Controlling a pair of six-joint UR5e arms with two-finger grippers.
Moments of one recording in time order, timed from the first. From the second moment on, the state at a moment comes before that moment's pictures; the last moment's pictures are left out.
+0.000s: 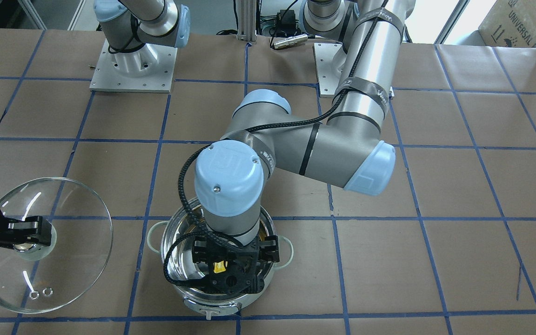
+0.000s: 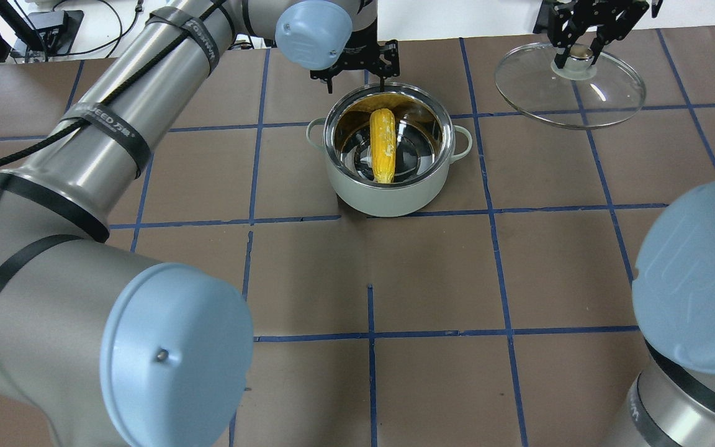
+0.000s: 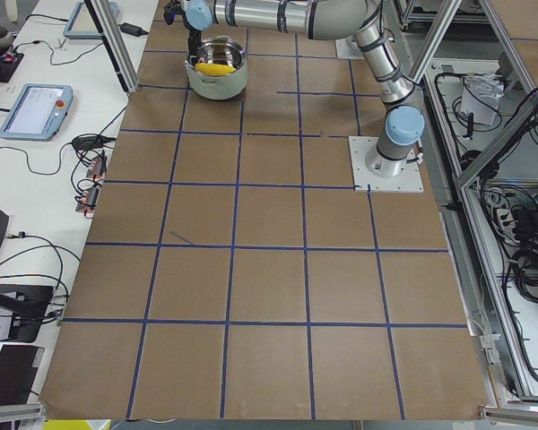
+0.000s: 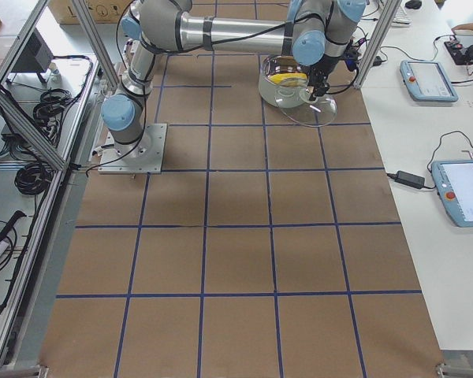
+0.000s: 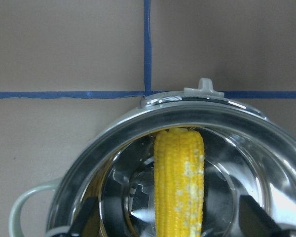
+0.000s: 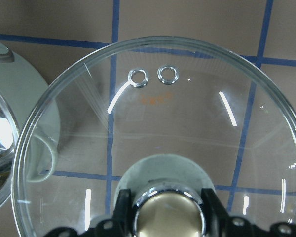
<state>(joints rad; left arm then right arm) -1.82 -2.23 -1.00 -1.43 1.61 -0.23 1.47 -1.05 1.00 -1.43 -1.57 -0.21</state>
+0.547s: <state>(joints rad) -1.64 -1.92 -1.37 -1.47 1.57 -0.06 1.65 -1.12 1.10 -1.54 -1.57 0.11</state>
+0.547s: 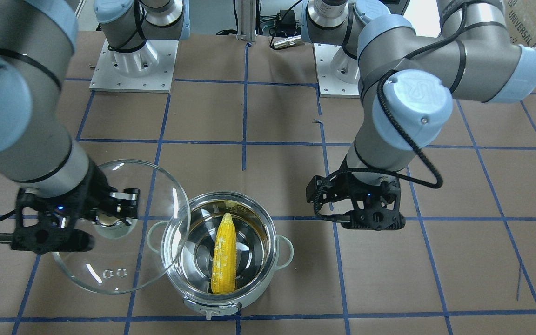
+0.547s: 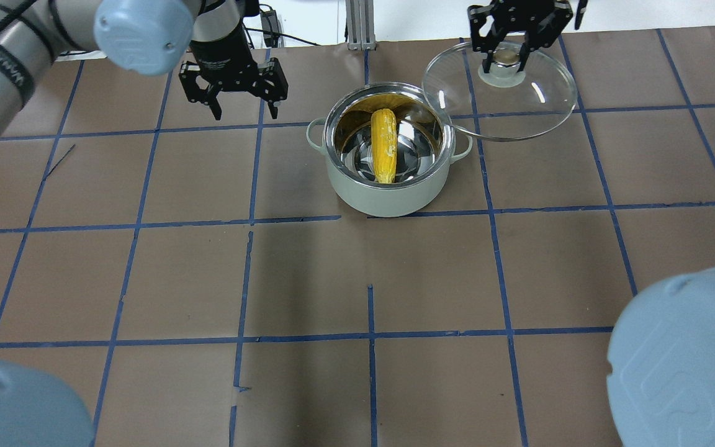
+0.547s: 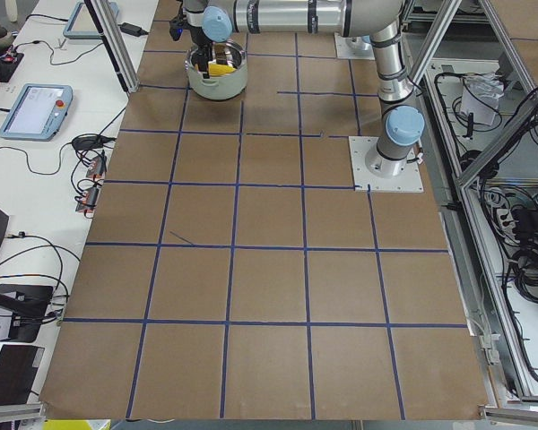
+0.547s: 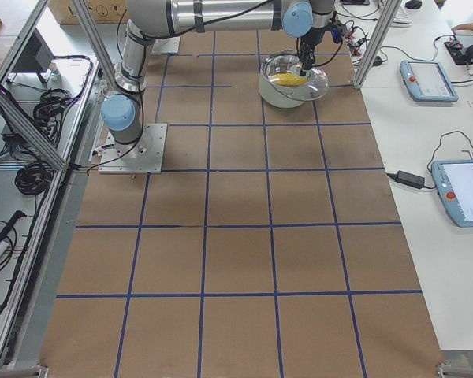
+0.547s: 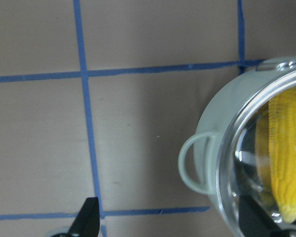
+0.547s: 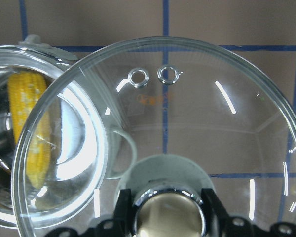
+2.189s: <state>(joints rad) -1.57 -1.79 -1.45 -1.51 1.58 -0.07 1.85 -1.04 1.22 -1.88 -1.57 0.42</state>
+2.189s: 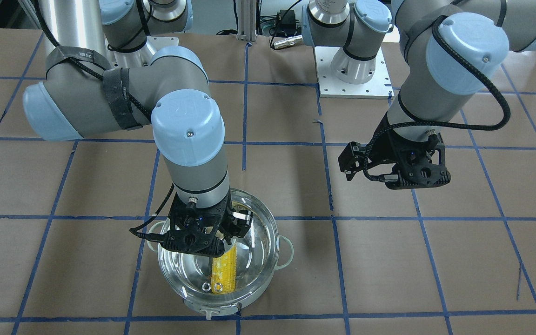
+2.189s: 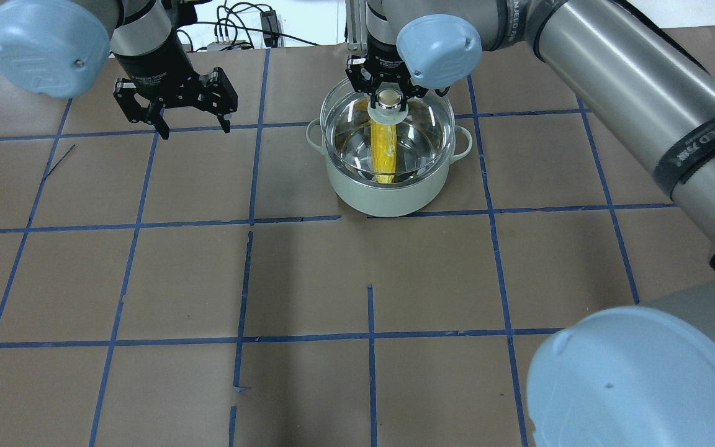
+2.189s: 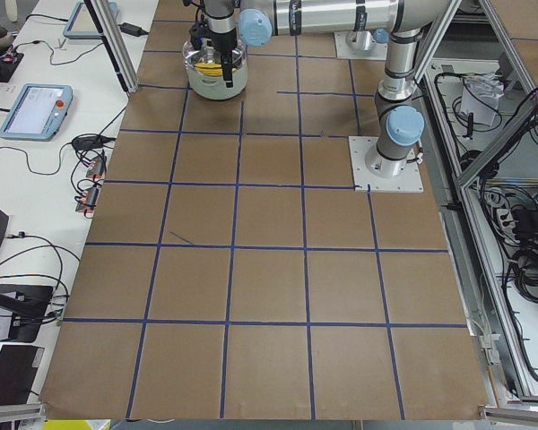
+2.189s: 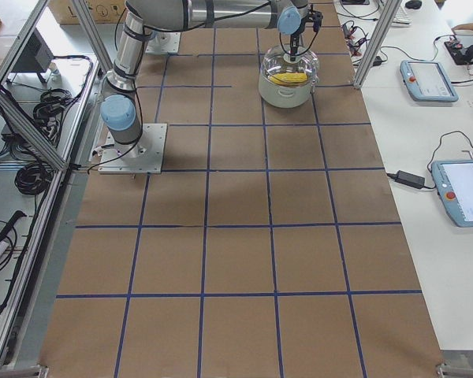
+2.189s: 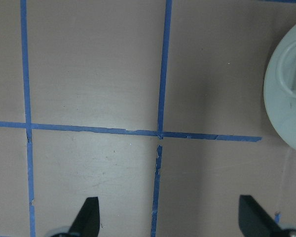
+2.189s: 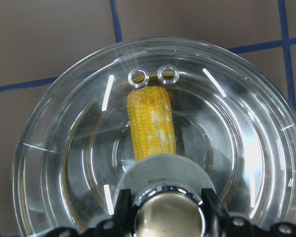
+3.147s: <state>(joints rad) -1.57 -1.79 -1.45 -1.51 1.57 -0.07 1.85 -1.04 1.27 -1.90 -1.57 0.42</state>
